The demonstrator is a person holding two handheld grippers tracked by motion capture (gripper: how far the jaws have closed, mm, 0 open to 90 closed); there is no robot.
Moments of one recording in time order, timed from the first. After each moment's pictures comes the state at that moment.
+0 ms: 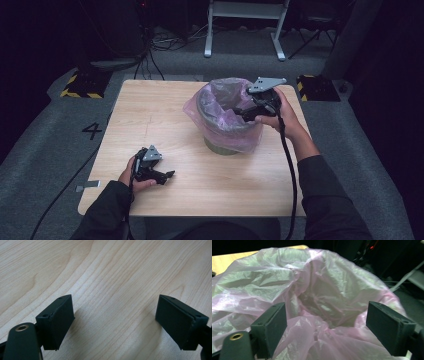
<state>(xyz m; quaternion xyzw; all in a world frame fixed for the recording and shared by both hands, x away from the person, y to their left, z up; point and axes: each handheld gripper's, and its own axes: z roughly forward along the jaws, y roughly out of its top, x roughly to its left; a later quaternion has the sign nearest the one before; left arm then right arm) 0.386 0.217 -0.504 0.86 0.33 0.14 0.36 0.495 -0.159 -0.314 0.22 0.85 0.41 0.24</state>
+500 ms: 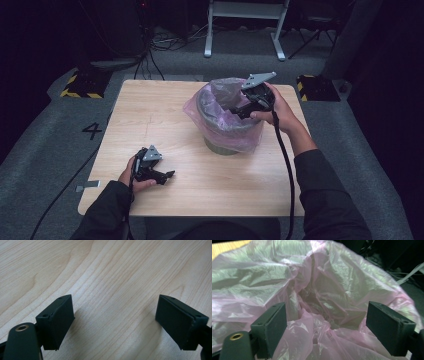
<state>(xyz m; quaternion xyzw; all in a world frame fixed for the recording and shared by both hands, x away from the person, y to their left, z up) 0.386 0.217 -0.504 0.86 0.33 0.14 0.36 0.513 -0.146 -0.314 0.21 0.88 0.38 0.21</state>
